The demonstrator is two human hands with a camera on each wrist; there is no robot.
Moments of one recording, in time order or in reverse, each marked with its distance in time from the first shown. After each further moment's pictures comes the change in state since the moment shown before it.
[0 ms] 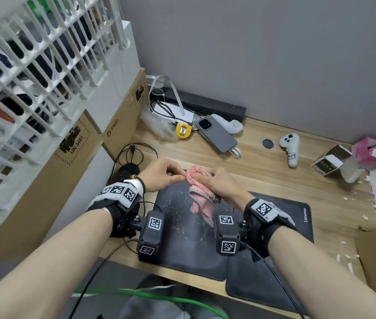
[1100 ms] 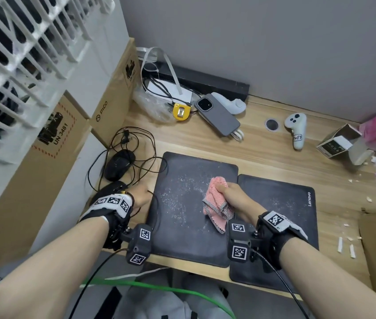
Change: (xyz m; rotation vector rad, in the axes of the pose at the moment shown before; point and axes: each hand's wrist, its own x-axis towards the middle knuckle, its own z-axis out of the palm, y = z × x) left_hand -0.023 -0.106 0.029 0.401 -0.261 -0.696; right_hand 0.000 0.093 0.001 0.207 0.115 0.341
